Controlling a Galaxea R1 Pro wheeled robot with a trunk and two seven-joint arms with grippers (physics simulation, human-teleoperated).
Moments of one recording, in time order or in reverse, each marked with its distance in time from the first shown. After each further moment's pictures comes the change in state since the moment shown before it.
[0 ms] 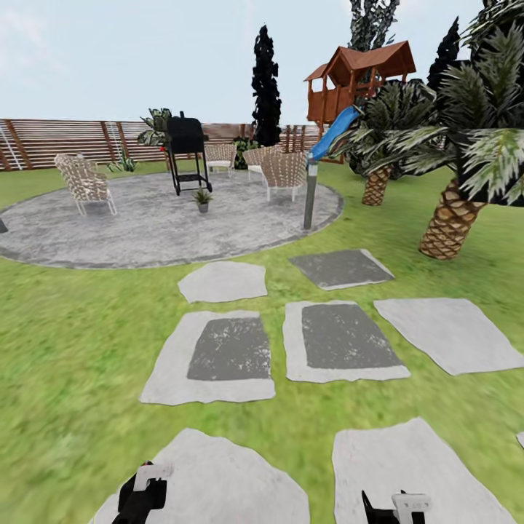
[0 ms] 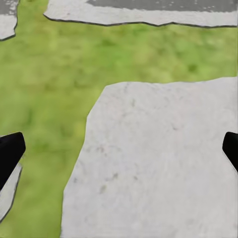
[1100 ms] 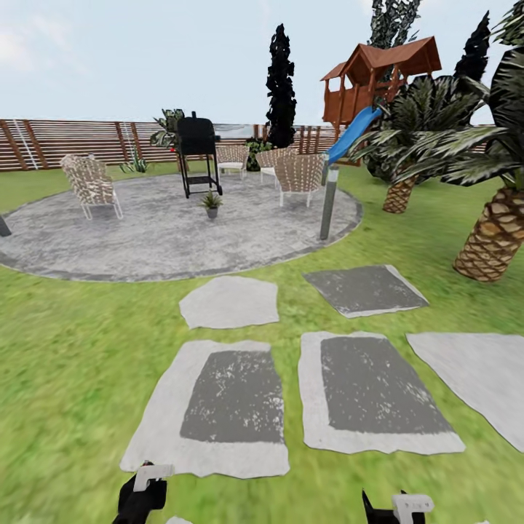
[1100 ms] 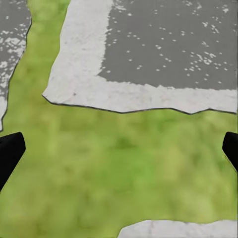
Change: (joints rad) left arm 0.001 0.000 0.000 0.000 0.000 0.000 0.000; right arm 0.000 0.000 0.000 0.002 0.001 0.000 0.000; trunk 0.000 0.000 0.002
